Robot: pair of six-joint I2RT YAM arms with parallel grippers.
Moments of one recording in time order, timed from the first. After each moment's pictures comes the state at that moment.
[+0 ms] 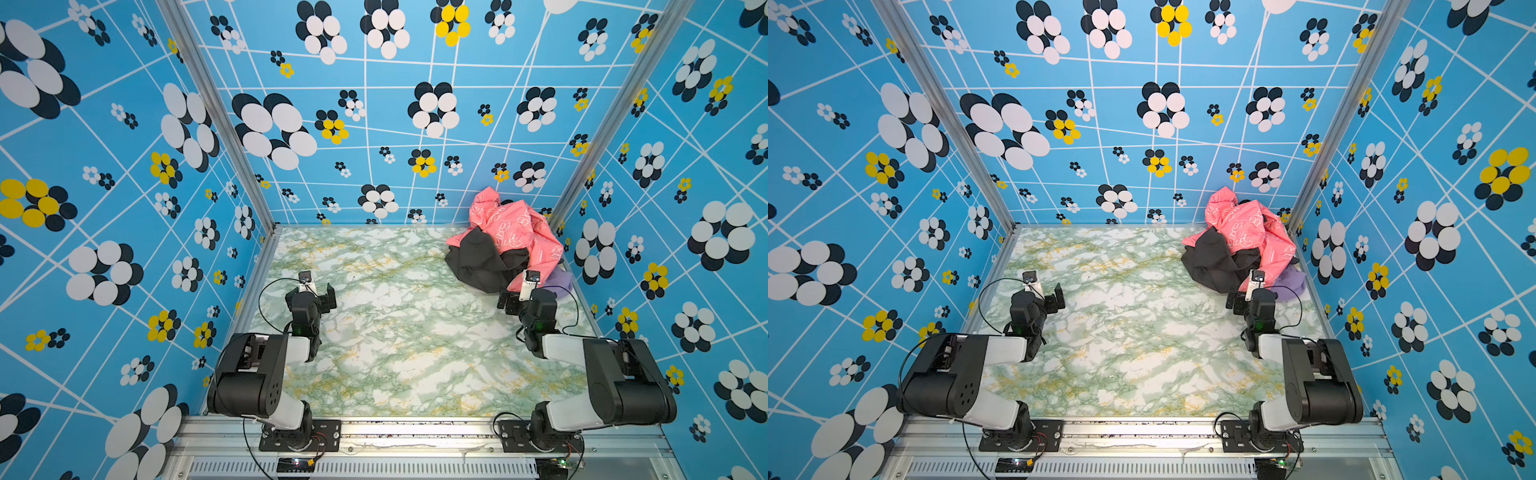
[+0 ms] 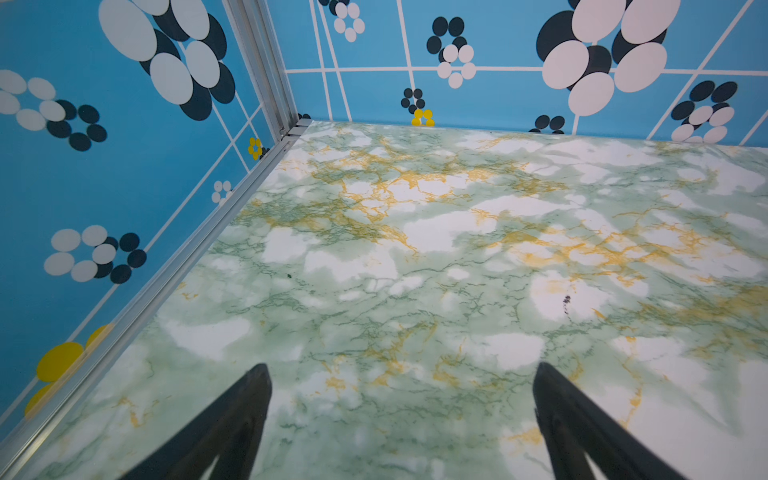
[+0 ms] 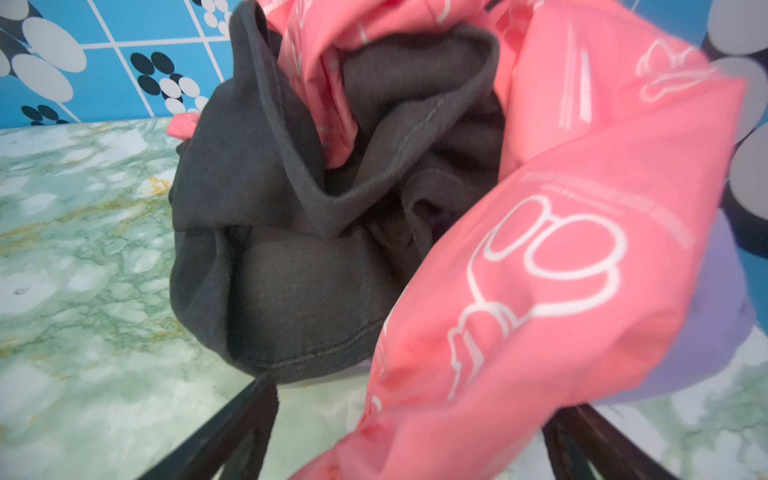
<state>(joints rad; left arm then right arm) -0.05 1.48 0.37 0.80 -0.19 -0.04 -0.01 1.43 0.43 0.59 0.11 0.03</state>
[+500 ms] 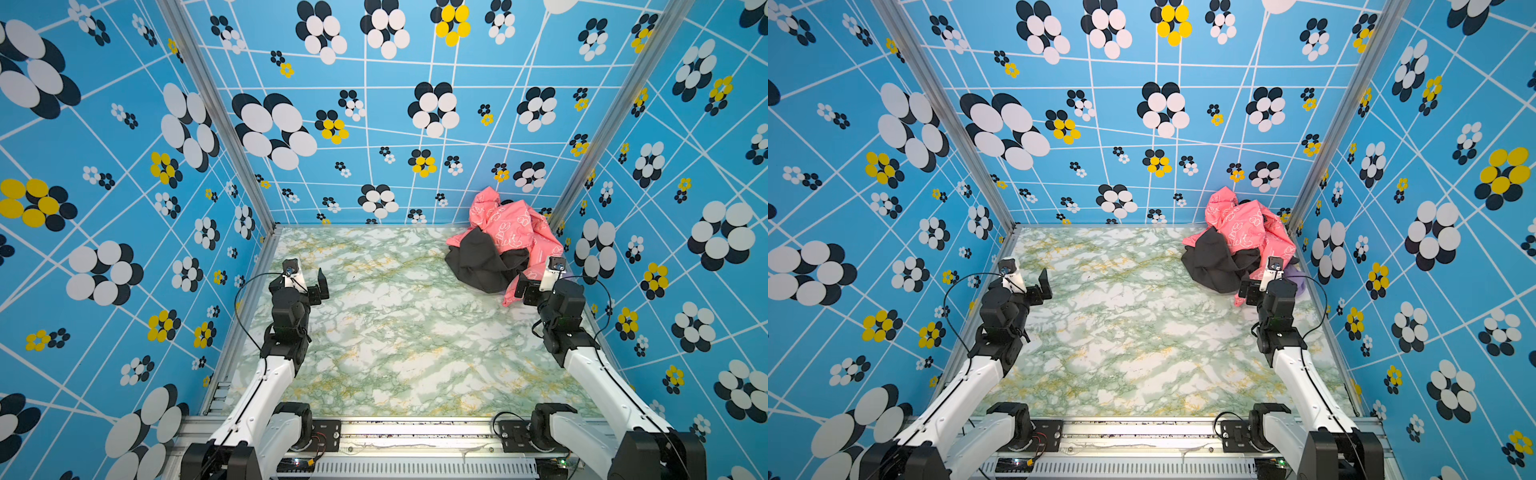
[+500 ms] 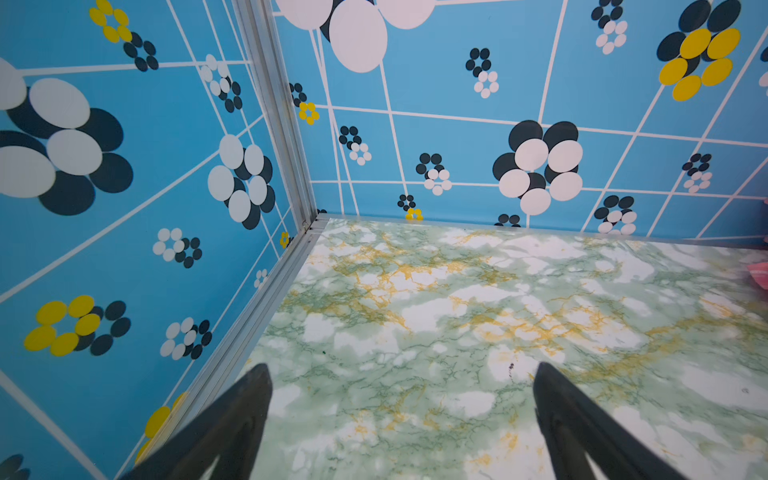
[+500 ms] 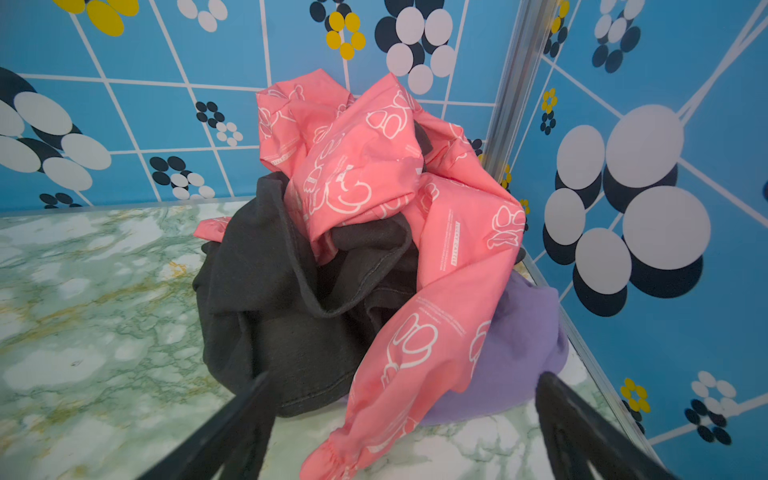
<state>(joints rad) -0.05 0.91 0.51 0.25 -0.18 -0.03 -0.01 0.98 0.56 0.13 0.21 -0.02</state>
